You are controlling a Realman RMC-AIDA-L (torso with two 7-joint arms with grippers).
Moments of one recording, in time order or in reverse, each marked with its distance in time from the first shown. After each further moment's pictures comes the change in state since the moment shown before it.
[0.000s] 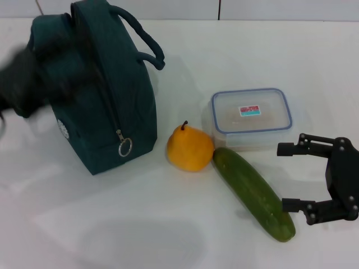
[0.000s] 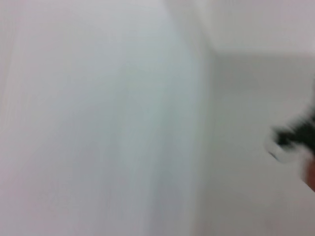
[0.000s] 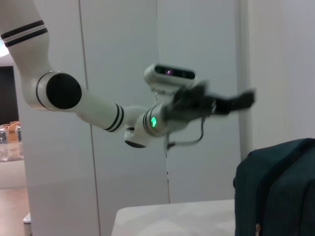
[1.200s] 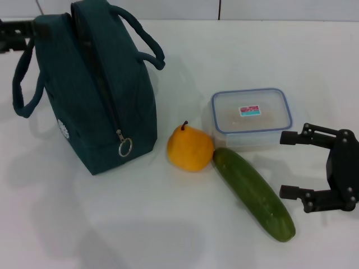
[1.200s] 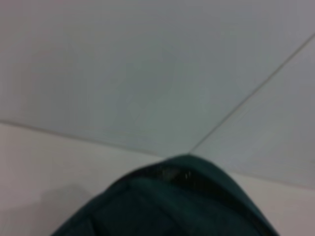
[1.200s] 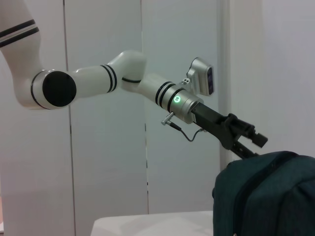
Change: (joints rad) left arm -0.077 0.061 -0.030 0.587 0.605 -0.369 -1.168; right arm -0.011 0.000 0.003 0.035 0.052 0.033 -0.057
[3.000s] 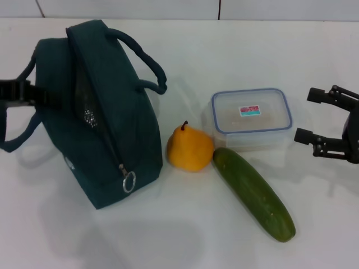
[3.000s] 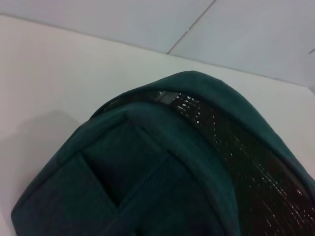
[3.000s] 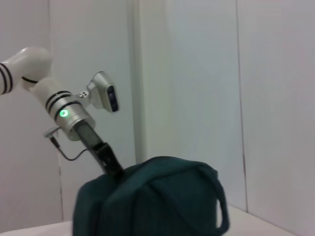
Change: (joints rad) left arm -0.002 -0.023 0.061 0.032 0.129 0.195 0.005; right arm 0.008 -0.001 0.165 0.041 0.000 0.133 0.037
